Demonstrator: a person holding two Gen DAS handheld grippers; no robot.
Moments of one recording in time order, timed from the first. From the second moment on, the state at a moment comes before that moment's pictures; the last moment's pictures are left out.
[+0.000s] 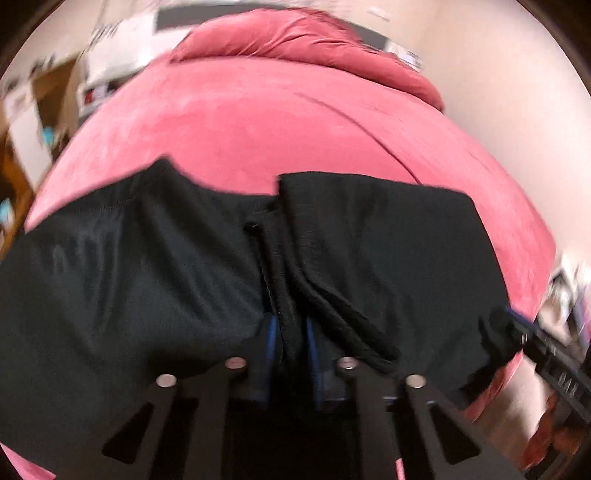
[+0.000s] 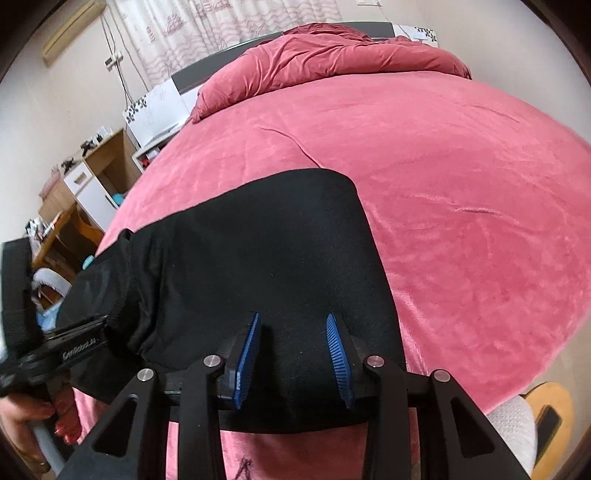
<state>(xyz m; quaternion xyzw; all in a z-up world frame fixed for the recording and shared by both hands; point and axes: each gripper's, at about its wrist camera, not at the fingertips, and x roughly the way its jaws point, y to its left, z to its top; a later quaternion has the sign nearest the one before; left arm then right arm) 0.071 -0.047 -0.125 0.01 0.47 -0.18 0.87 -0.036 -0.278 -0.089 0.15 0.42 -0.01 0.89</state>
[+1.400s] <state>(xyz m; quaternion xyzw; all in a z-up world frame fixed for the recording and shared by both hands) 0.029 0.041 -0.135 -0.05 0.49 -0.12 0.86 -0.042 -0.259 -0.071 0.11 0.41 -0.02 0.90</state>
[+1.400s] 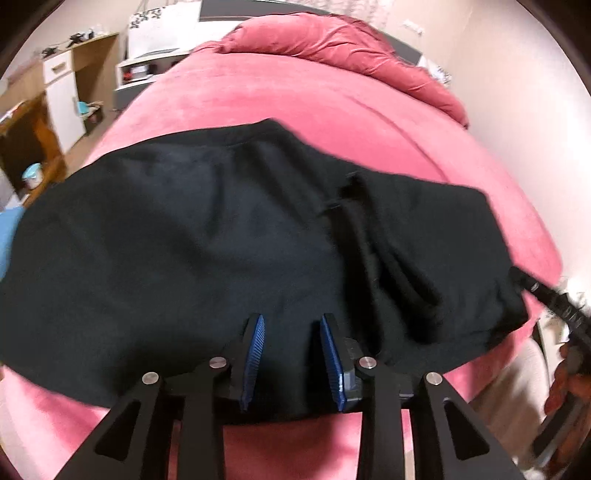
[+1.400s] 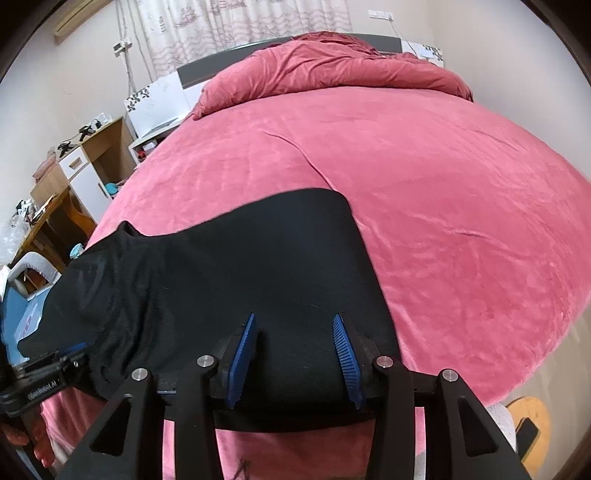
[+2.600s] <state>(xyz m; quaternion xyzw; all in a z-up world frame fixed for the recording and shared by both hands) 0.011 0.261 -0.157 -0.45 0.47 0.05 0.76 -0.020 -0.147 -0.114 0.07 0.40 0.16 0.90</state>
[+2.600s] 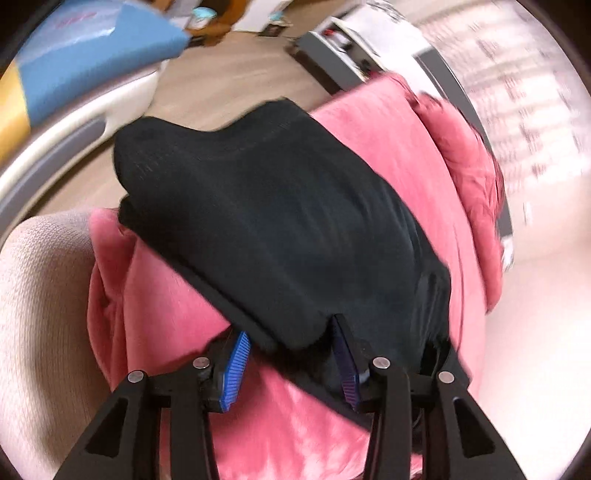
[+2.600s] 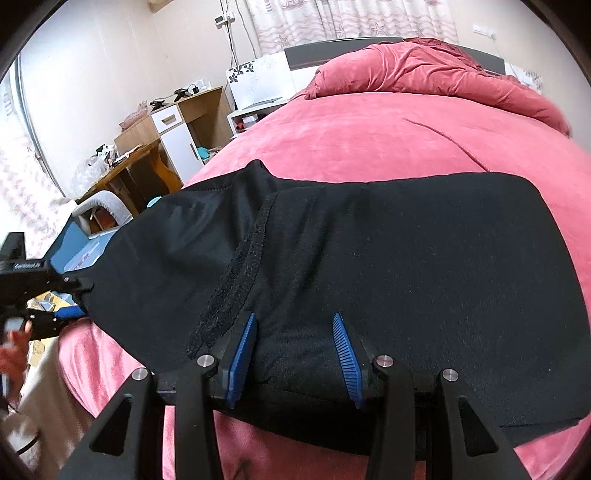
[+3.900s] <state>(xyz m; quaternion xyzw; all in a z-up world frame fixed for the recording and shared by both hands) 0.024 0.106 0.016 -0.12 0.27 -0.12 0.95 -0.025 -0.216 -0.093 0.20 0.39 0.12 0.89</state>
